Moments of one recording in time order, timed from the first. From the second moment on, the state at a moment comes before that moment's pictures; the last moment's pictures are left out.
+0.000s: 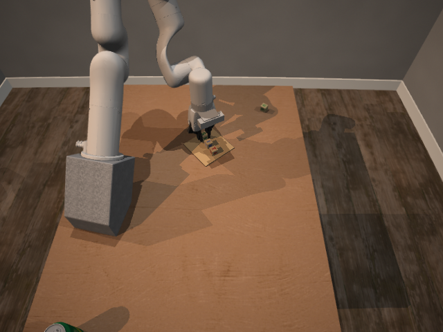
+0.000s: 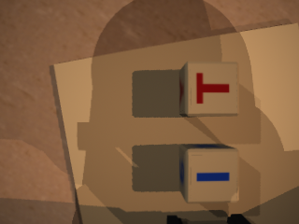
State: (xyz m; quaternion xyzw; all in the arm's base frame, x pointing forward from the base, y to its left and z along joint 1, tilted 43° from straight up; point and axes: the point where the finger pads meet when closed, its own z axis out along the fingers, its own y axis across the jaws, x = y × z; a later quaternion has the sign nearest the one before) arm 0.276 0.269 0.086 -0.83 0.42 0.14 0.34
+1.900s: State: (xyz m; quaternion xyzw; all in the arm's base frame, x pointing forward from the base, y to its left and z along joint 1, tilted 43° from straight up) arm 0.277 0.272 0.083 -0.83 0.42 0.14 0.34
